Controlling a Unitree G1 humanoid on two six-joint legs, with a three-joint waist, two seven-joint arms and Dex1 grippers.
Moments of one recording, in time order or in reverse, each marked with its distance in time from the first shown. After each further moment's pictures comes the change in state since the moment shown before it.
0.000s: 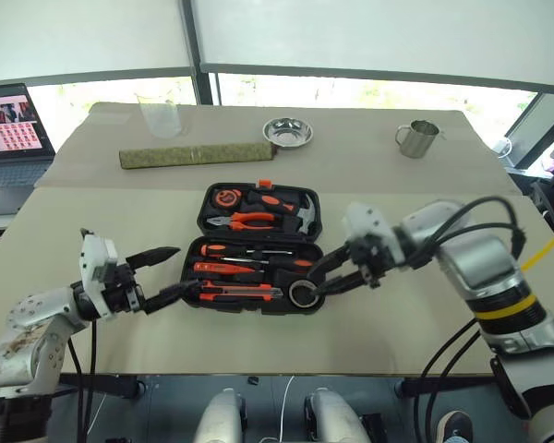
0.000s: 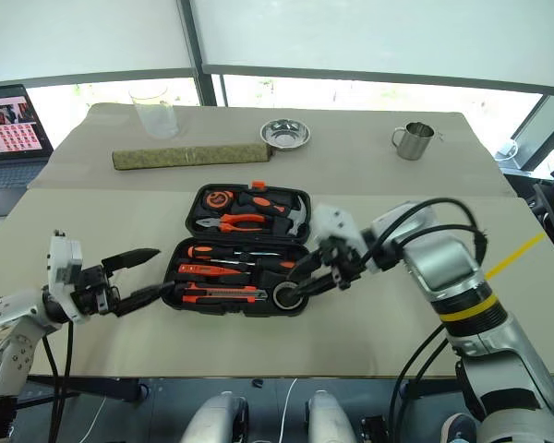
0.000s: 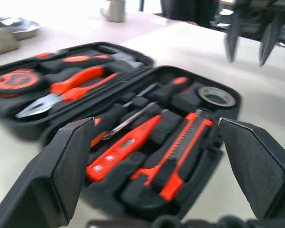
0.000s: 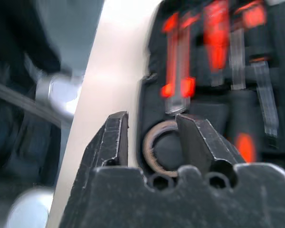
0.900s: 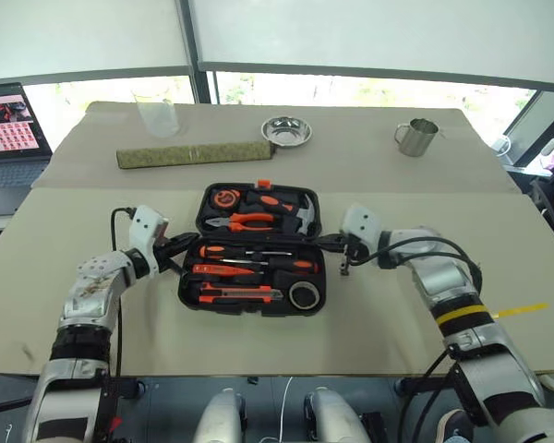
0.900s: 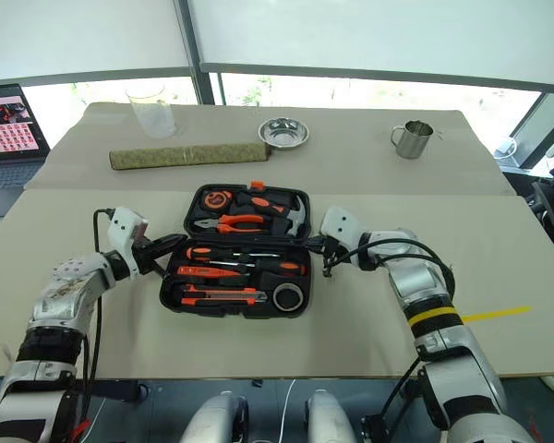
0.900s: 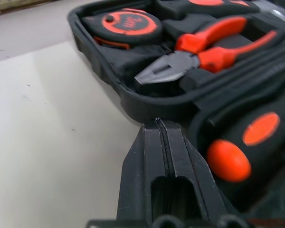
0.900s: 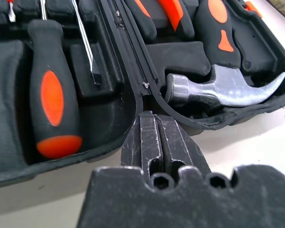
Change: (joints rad) left arm -0.301 -0.116 -0.227 0.357 0.309 -0.091 0.126; right arm 0.118 0.202 -0.006 0.282 -0.328 -0.520 -0.423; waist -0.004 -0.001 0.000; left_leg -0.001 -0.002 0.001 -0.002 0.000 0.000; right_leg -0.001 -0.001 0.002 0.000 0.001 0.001
